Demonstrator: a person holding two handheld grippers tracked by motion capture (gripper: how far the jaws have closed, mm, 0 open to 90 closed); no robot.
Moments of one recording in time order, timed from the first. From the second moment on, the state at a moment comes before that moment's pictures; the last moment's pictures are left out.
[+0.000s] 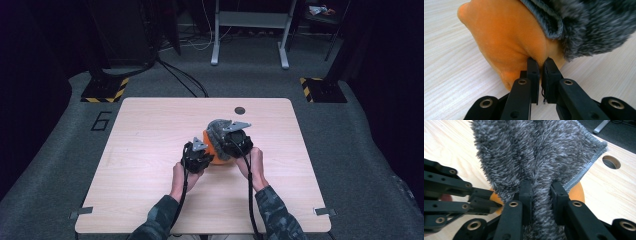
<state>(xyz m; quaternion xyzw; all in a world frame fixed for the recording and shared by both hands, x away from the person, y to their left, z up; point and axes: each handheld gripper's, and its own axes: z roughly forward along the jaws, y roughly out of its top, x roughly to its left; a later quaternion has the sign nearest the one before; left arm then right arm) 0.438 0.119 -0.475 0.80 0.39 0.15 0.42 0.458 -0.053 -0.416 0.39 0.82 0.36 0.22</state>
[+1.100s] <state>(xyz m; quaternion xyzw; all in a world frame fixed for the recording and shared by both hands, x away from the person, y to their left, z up) 0.442 0.125 -0.480 0.81 0.40 0.16 0.41 0.490 -0.121 -0.476 0.51 0.79 0.29 0.17</state>
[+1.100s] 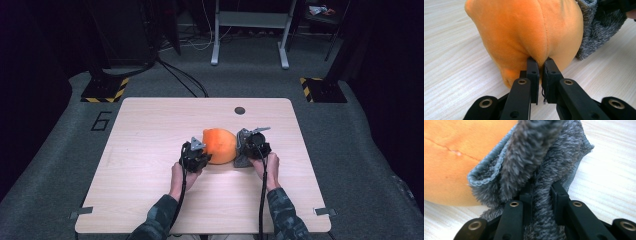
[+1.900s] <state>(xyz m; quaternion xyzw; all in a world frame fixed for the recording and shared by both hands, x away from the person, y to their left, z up) 0.442 0.123 -0.480 0.81 0.39 0.15 0.40 0.465 -0.064 -0.419 0.41 0.82 0.35 0.21</state>
